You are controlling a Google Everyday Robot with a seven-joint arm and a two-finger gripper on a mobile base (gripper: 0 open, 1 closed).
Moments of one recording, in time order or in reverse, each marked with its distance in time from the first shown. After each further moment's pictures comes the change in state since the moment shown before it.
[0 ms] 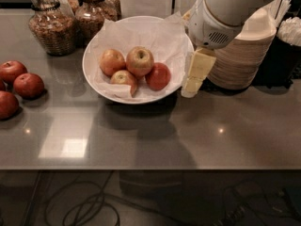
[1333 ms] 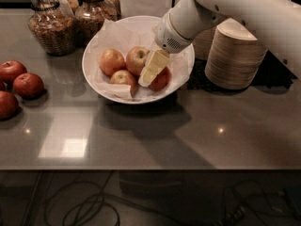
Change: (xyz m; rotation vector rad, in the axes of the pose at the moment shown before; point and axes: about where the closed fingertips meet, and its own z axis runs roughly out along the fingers) arm -0.055 -0.061 0.108 -0.035 -0.268 0.185
